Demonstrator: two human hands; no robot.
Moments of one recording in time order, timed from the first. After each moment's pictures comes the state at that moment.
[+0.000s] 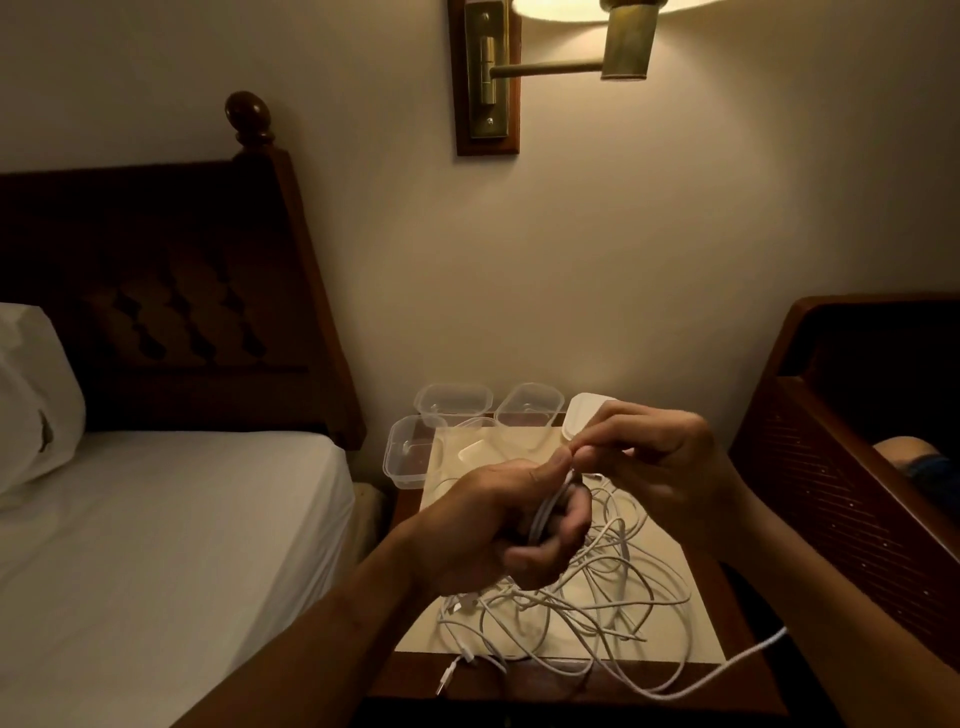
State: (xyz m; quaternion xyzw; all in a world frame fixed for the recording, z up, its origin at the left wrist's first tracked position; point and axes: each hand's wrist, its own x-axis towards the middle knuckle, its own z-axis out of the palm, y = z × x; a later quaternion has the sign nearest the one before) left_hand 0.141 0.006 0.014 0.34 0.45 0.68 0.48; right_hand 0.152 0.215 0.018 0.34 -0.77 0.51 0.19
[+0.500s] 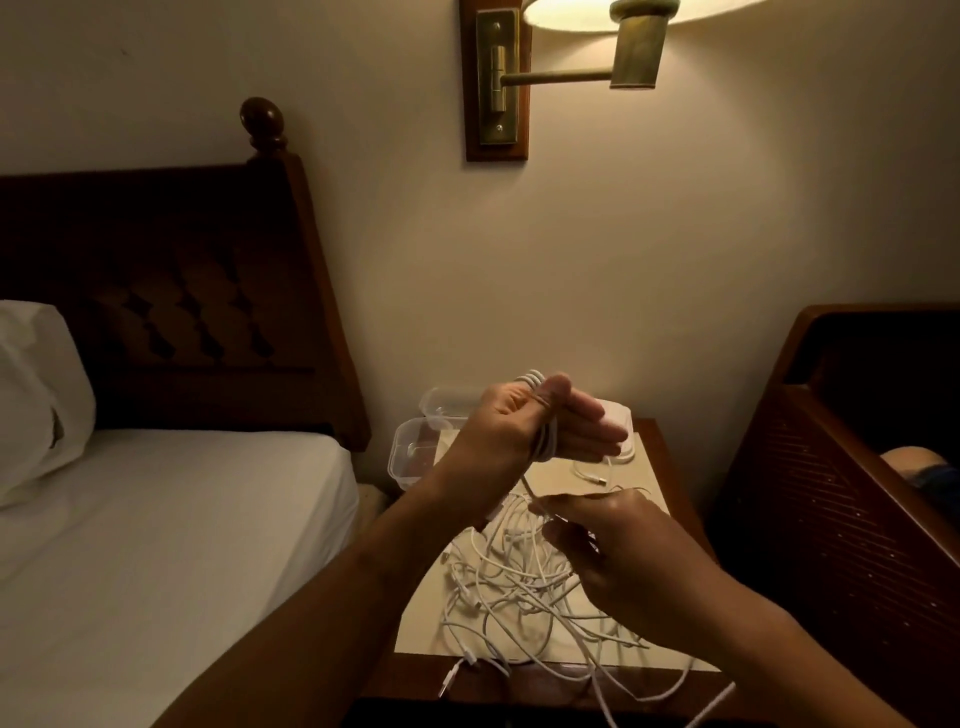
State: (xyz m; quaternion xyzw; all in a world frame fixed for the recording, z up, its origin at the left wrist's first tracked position) left_hand 0.115 0.027 0.037 0.28 0.60 0.73 0.16; right_hand 0.186 0.180 -0.016 0.21 -0.92 0.31 0.10
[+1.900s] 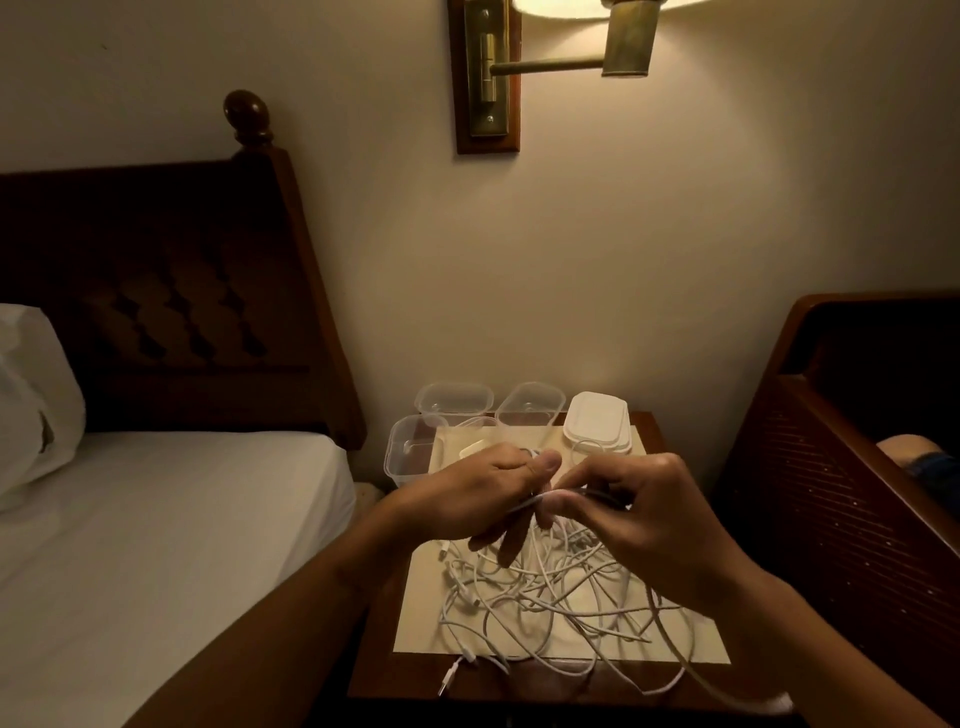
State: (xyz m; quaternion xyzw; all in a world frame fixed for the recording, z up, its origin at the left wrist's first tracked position) left_hand 0.106 -0.004 0.015 0.33 0.78 0.45 0.28; right_hand 0.179 0.191 0.001 0.24 -0.83 0.47 0.16
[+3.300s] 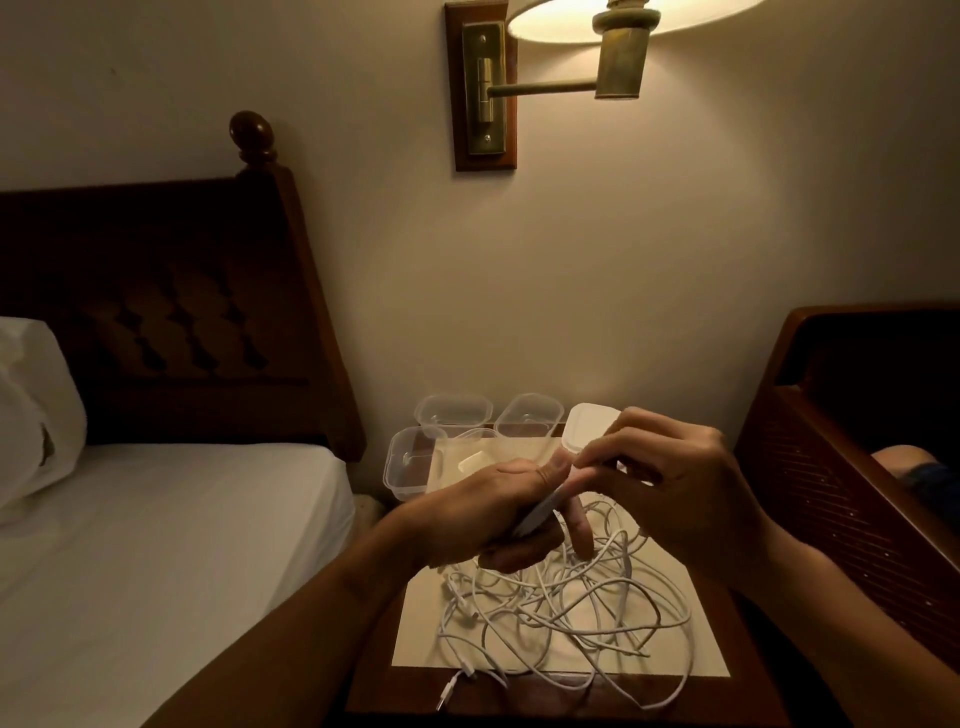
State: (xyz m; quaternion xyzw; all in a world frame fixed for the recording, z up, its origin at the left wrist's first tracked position) left_hand 0.118 0.005 0.022 0.36 0.64 0.54 0.40; right_hand 0.161 0.215 0.025 0.36 -0.80 0.32 0.35
